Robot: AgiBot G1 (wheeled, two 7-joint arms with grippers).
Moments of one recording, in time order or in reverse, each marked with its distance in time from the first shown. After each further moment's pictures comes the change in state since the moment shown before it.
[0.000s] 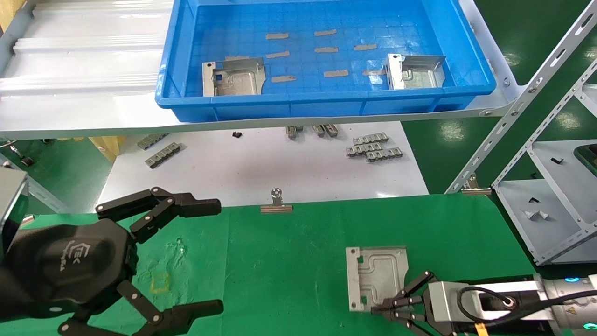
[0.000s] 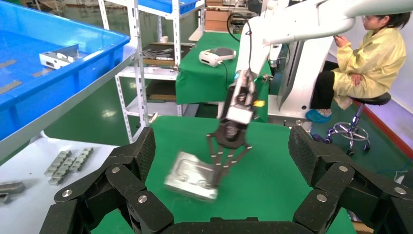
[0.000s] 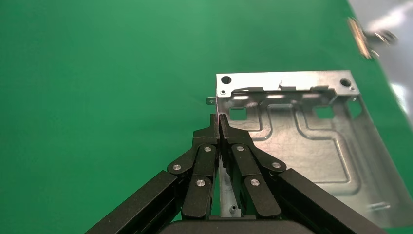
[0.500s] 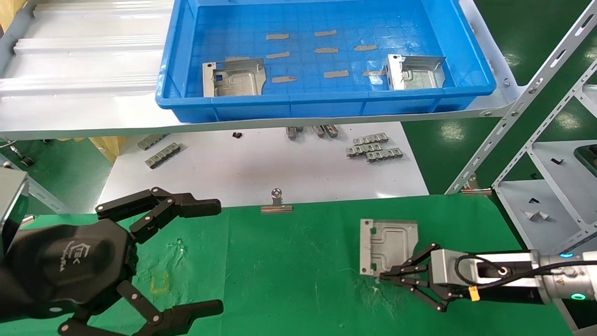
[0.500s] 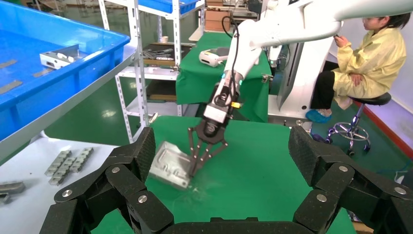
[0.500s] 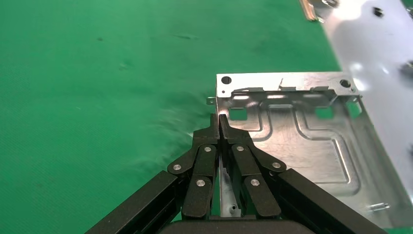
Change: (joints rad) left arm 0.000 0.000 0.001 0.000 0.000 0.000 0.000; right arm 0.071 -0.139 -0.005 -0.401 -0.033 -0.079 -0.196
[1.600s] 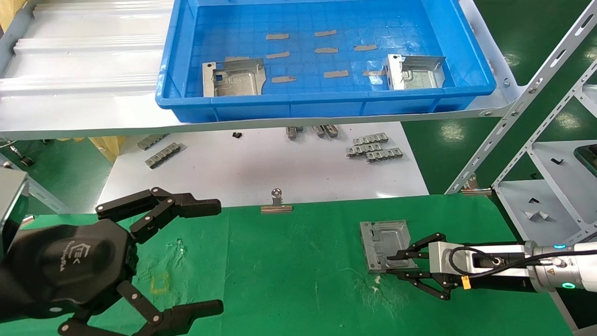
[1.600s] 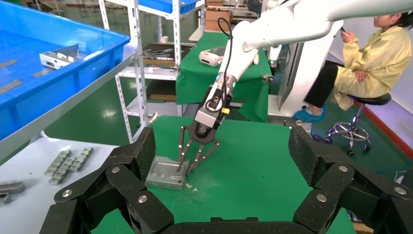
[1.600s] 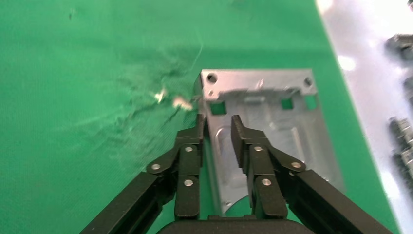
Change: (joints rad) left arm 0.000 0.000 0.001 0.000 -0.001 0.000 0.001; right arm 0.080 -0.111 -0.011 -0.285 -0.026 -0.069 -0.153
